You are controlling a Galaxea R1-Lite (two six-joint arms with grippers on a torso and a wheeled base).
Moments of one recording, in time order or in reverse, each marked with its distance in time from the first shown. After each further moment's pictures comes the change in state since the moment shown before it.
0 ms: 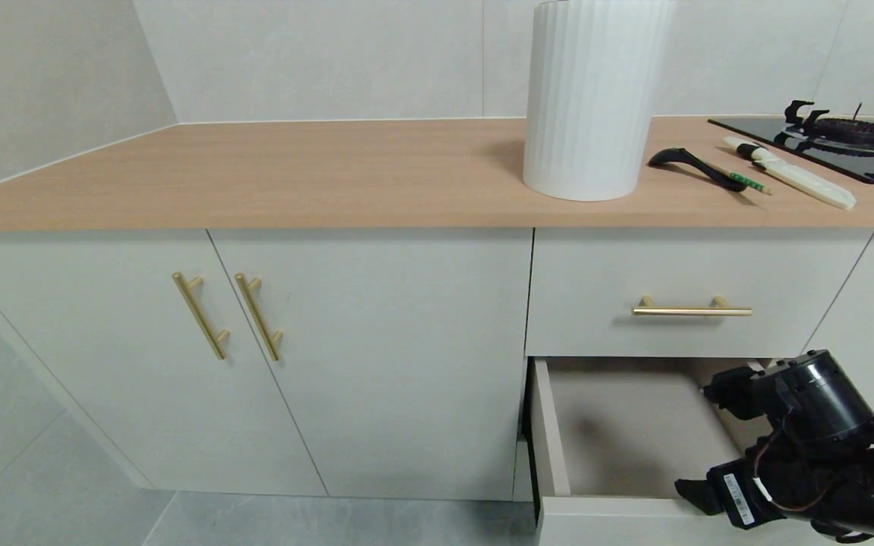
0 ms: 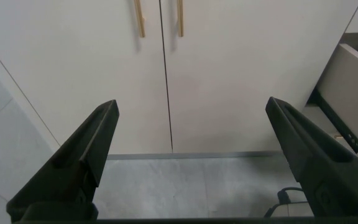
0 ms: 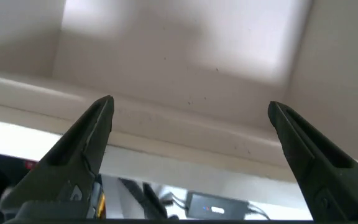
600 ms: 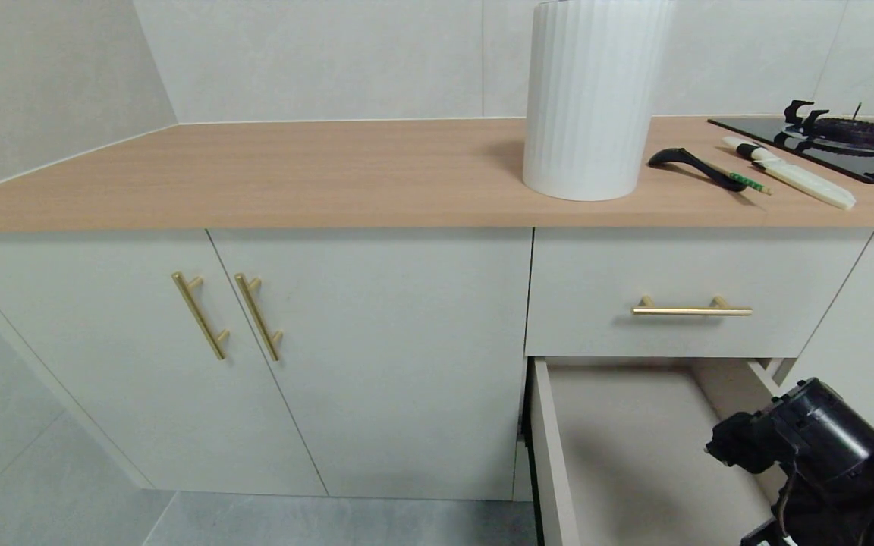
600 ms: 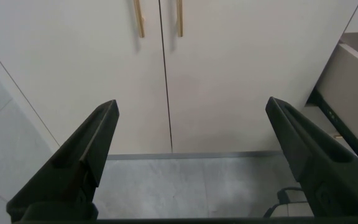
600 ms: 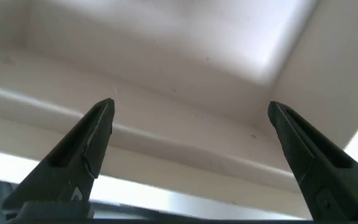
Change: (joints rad) left arm 0.000 0.000 0.000 0.000 0.000 0.000; right arm 0.095 -0.068 -0.054 0.367 0.002 -0.045
